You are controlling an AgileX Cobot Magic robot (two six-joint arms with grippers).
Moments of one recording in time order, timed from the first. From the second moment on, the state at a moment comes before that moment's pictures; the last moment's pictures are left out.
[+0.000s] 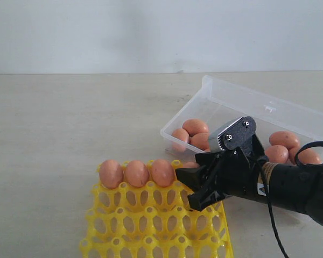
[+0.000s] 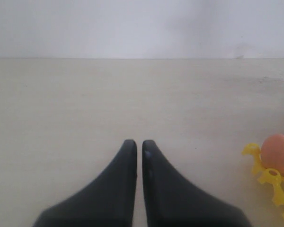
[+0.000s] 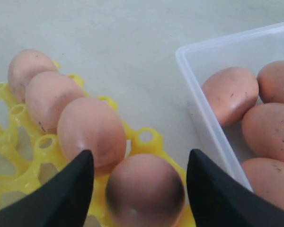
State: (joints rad) left arm -0.03 0.00 0.00 -0.18 0.32 0.14; right arm 0.30 1.85 -0.46 -0.53 -0.89 0.31
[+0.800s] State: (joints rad) left arm -0.03 0.00 0.00 -0.18 0.32 0.14; right arm 0.22 1.59 -1.22 -0.09 0.60 0.00
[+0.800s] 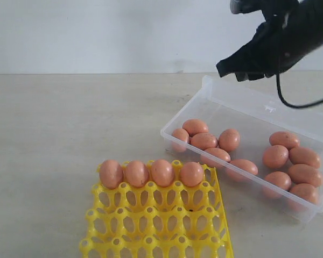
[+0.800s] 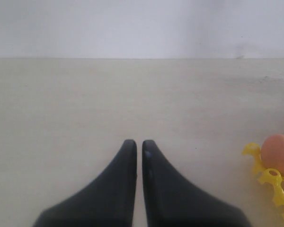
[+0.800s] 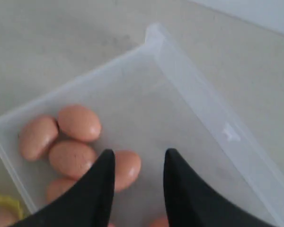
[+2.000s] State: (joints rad) left arm -0.03 0.00 0.00 -0.18 0.32 0.14; right arm 0.22 2.04 -1.52 0.01 0.92 0.35
